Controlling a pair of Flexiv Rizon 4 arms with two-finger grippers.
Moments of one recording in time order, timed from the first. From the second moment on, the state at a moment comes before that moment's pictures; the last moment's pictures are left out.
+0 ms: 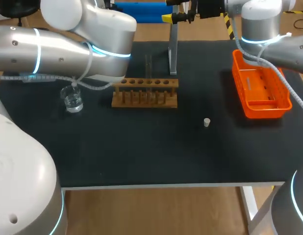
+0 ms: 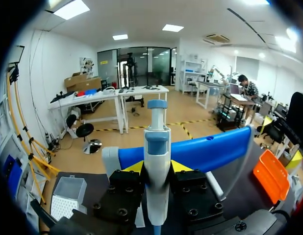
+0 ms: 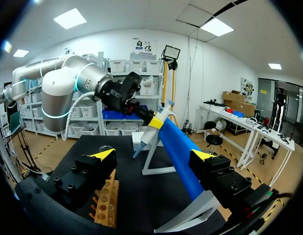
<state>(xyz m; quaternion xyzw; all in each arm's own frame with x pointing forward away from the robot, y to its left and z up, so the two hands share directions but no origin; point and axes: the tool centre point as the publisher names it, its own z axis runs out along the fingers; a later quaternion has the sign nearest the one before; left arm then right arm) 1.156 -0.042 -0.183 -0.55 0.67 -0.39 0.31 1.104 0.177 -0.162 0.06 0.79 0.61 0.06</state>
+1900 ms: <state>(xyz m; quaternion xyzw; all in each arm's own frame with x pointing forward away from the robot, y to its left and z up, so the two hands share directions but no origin) 1.095 -0.085 -0.145 -0.52 0.72 -0.37 0.27 1.104 0.177 -0.162 0.06 0.79 0.61 0.06</state>
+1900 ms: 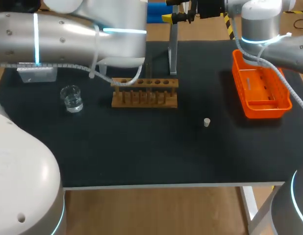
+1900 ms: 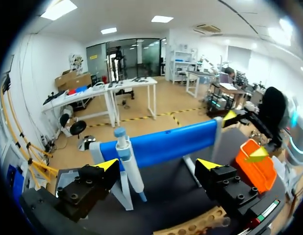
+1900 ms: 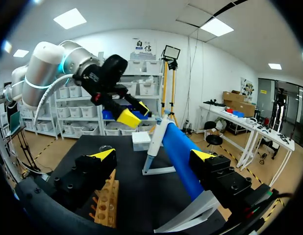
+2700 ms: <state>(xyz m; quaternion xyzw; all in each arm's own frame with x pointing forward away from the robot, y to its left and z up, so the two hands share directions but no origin) 0.976 -0.120 -0.126 -0.24 0.80 -0.51 0.21 1.104 0.177 -0.162 0.06 0.79 0.61 0.06</state>
